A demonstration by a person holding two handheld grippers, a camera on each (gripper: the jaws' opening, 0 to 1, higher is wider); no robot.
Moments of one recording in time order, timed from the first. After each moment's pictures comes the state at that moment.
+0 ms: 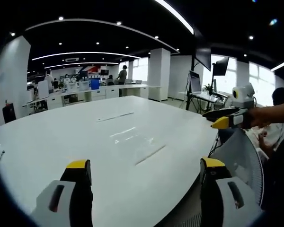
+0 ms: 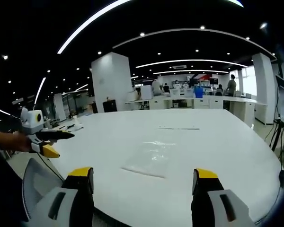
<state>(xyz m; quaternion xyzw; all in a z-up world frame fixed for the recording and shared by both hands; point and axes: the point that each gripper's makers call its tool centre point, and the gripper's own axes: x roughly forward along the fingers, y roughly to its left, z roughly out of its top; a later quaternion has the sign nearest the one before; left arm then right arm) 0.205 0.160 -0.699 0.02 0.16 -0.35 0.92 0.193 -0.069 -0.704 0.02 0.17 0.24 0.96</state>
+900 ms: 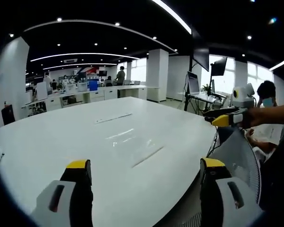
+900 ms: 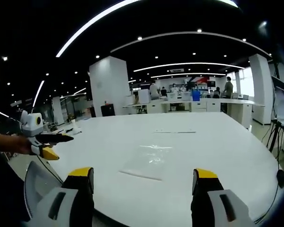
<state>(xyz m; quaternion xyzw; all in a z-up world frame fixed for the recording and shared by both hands) 0.202 0.157 -0.694 0.02 0.16 -0.35 0.92 0.192 -0.075 -0.693 0.03 0.16 0.23 0.96</state>
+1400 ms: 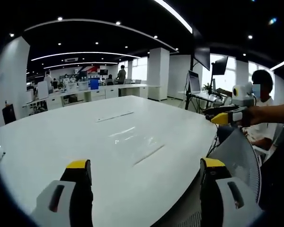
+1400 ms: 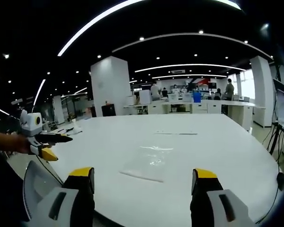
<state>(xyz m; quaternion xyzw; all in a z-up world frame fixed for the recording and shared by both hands) 0.199 0.167 -0.697 0.02 0.17 -0.35 0.92 0.196 -0.070 -0.693 0.02 0.15 0.24 0.96</state>
